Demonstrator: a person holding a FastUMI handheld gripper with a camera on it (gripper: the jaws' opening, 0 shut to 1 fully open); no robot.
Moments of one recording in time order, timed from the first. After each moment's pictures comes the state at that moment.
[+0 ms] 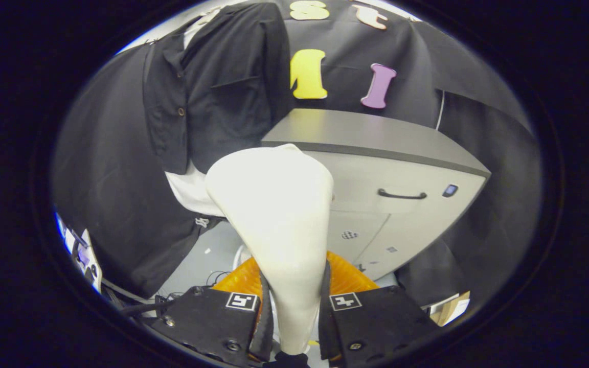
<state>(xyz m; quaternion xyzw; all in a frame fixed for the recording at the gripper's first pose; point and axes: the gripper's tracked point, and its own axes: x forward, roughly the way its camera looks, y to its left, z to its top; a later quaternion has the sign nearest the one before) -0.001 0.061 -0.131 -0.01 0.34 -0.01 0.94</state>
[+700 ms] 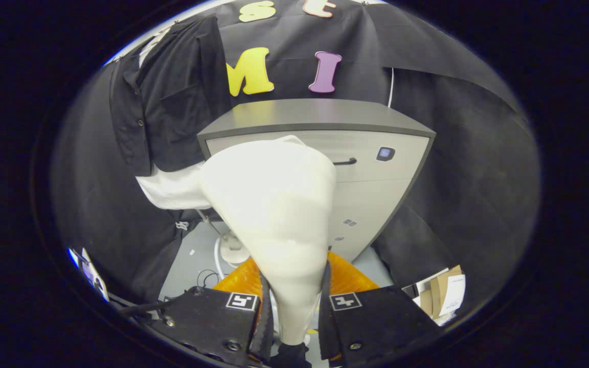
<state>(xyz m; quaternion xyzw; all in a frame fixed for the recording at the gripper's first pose) -0.063 -0.022 -0.133 0.03 0.36 -0.08 0.93</state>
